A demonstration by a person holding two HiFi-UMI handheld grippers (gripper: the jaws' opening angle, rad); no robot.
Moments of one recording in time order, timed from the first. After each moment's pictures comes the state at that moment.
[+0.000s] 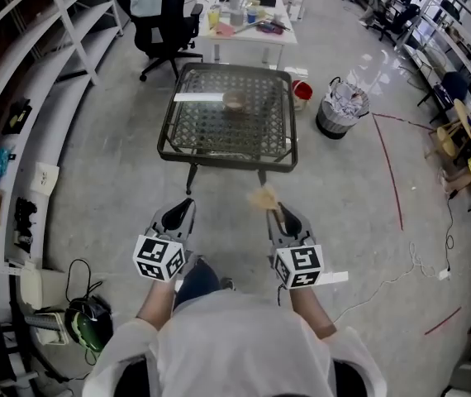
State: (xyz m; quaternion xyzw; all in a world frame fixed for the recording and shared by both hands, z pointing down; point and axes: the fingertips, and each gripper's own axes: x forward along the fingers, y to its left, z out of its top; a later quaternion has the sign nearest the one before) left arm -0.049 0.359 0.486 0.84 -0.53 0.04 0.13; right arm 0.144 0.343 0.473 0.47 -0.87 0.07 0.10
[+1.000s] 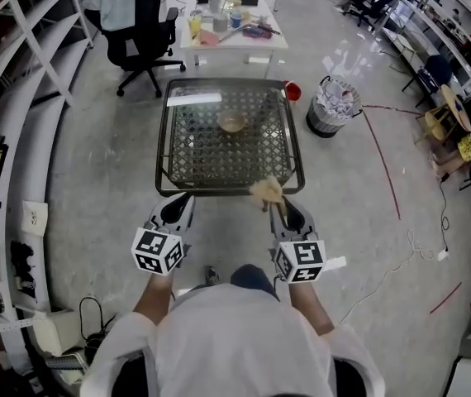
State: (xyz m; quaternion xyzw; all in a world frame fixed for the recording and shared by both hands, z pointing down) left arm -0.125 0.188 0.486 0.87 -0.46 0.05 0.14; right arm 0.077 0.198 0.460 0.55 -0.83 0.08 0.09
